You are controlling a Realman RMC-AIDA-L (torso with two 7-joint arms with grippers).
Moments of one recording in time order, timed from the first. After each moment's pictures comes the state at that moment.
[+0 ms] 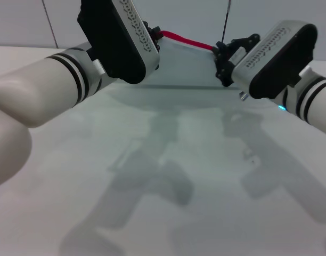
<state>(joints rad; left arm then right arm) -0.30 -2.02 1.89 1.52 2.87 0.34 -2.44 0.51 2.02 -1.98 -1.07 -2.31 -0.05 2.28</state>
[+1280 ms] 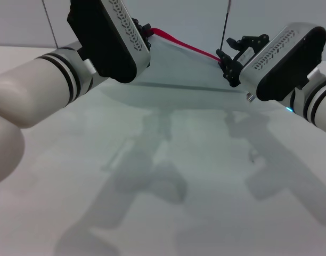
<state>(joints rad) -0.28 -2.03 1.87 1.52 2.87 0.33 -2.41 0.48 2.02 -1.97 -1.09 -2.34 -0.05 2.28</state>
